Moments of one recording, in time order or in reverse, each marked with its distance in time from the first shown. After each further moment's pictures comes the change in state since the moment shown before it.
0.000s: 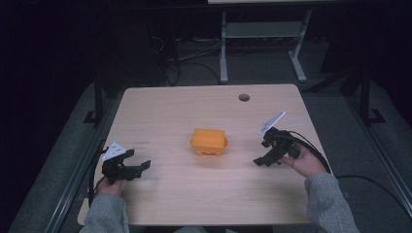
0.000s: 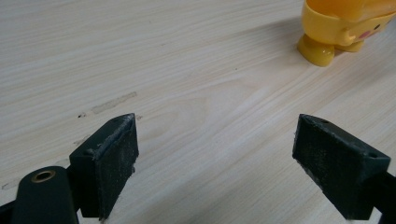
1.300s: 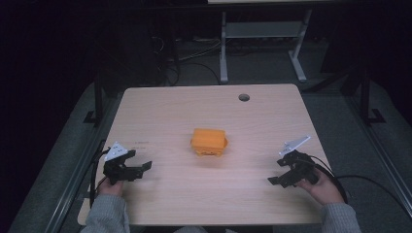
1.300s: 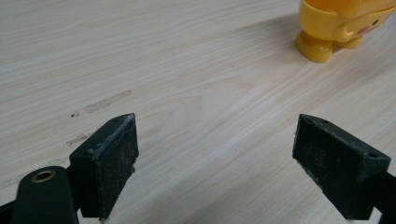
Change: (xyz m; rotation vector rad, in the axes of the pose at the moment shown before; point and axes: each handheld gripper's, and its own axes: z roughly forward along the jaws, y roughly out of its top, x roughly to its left) left arm -0.003 -0.001 0.002 0.007 -0.003 0.012; right arm 0.021 -0.081 -0.001 -0.084 -0.008 0.117
